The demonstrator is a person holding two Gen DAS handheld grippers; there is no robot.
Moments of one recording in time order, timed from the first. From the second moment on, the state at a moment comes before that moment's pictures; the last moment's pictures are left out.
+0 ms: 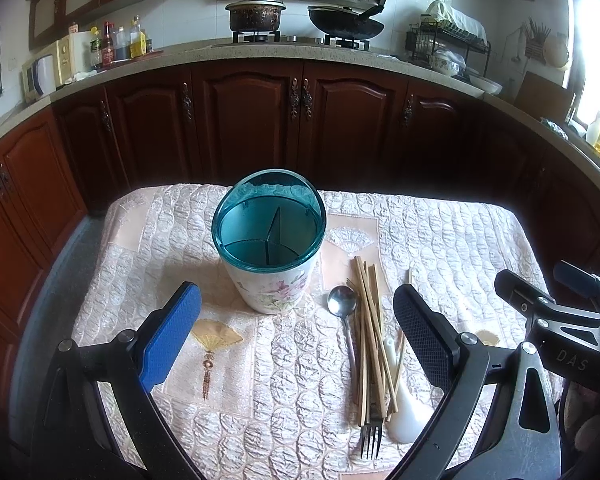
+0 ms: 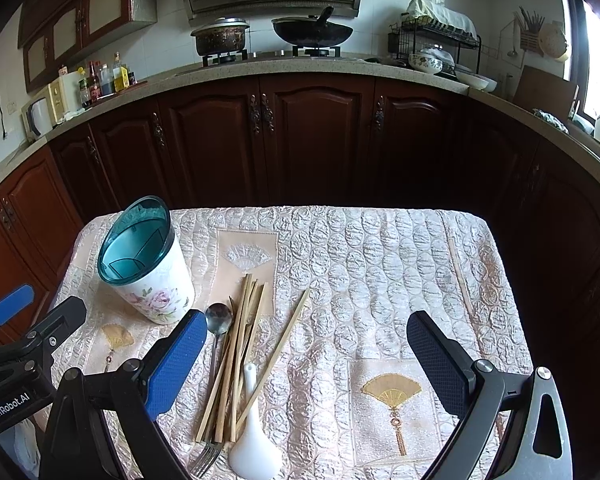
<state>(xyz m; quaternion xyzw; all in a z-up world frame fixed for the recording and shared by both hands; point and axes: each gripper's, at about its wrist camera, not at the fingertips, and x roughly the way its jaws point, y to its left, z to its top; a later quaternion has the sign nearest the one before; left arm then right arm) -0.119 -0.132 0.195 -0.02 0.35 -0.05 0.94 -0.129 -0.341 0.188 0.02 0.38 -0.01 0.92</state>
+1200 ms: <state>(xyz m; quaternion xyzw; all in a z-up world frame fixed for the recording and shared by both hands) -0.094 -0.146 0.165 0.00 0.39 -0.05 0.92 -0.109 -0.352 0.157 0.03 0.42 0.00 0.91</state>
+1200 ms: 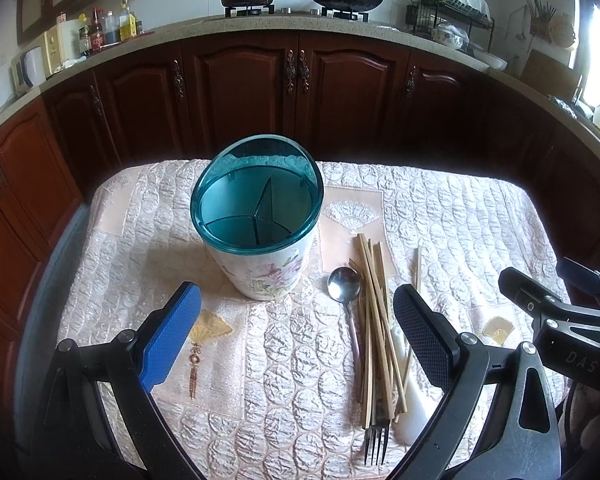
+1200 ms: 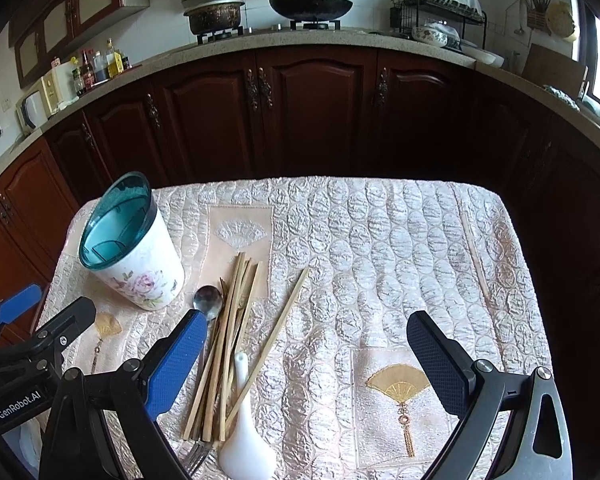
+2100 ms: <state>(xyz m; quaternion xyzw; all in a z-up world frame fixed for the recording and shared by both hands) -0.020 -0.226 0.080 0.03 0.51 -0.15 0.85 -0.071 -0.400 0.076 0.08 0.49 0.03 0.87</state>
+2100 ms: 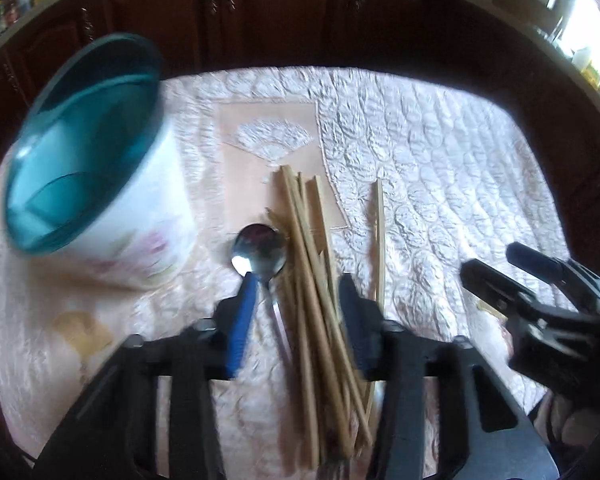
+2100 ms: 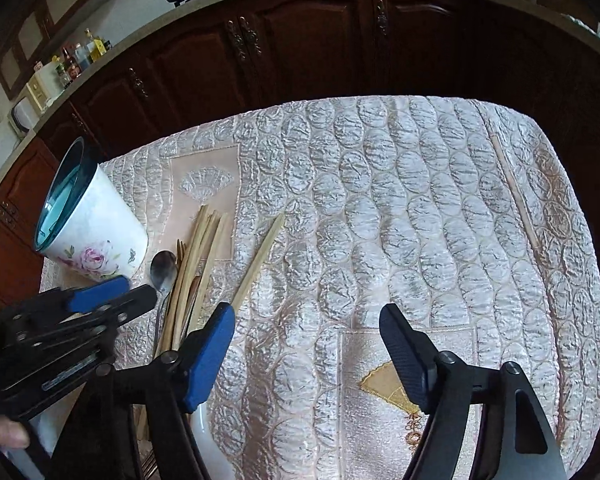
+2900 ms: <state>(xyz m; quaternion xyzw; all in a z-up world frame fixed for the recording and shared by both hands) 0.007 -0.233 0.059 0.00 0.55 -0.16 0.82 -0.011 -0.383 0.035 0.13 0.52 0.08 0.84</state>
